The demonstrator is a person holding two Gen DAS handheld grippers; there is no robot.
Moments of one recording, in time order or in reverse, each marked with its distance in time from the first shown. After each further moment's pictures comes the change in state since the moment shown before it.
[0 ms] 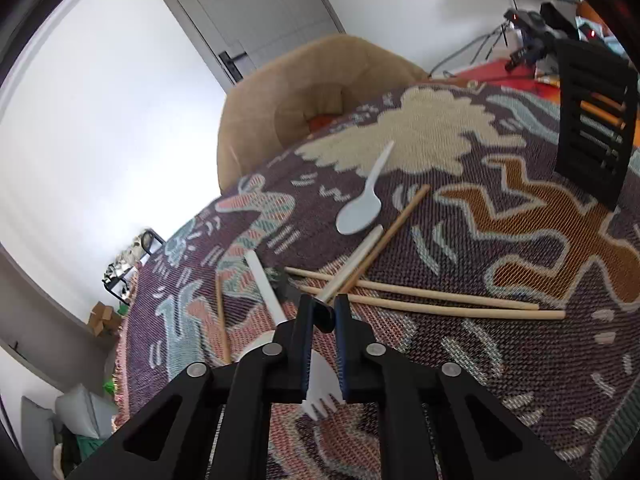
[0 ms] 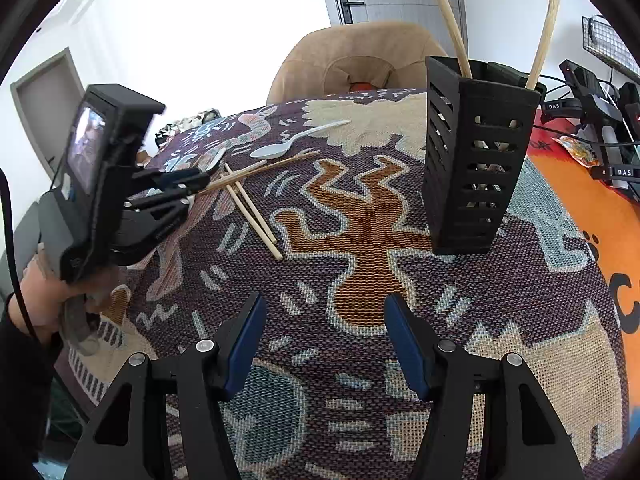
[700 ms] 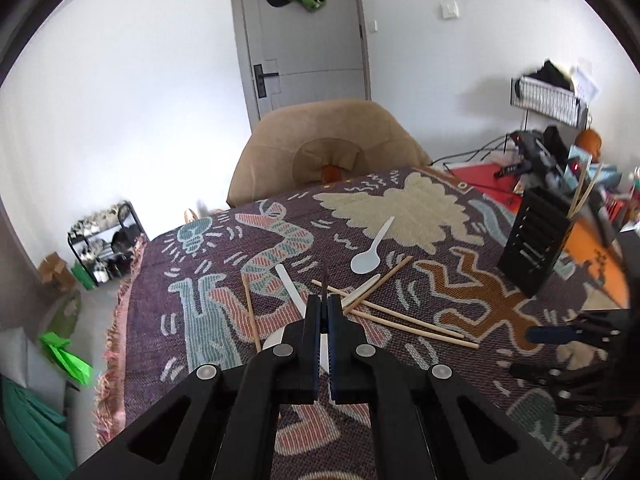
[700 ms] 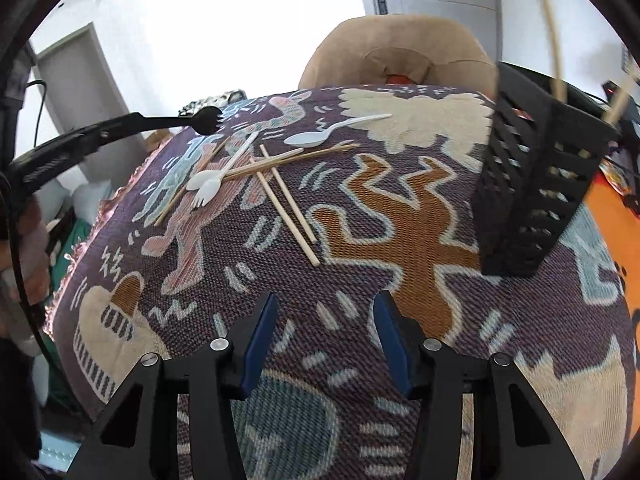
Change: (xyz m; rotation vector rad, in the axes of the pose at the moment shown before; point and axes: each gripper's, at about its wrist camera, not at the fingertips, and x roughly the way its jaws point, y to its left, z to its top) left arm -0.088 0.075 -0.015 -0.303 -0.127 -0.185; right arm 0.026 0.032 0.011 -0.103 0.060 0.061
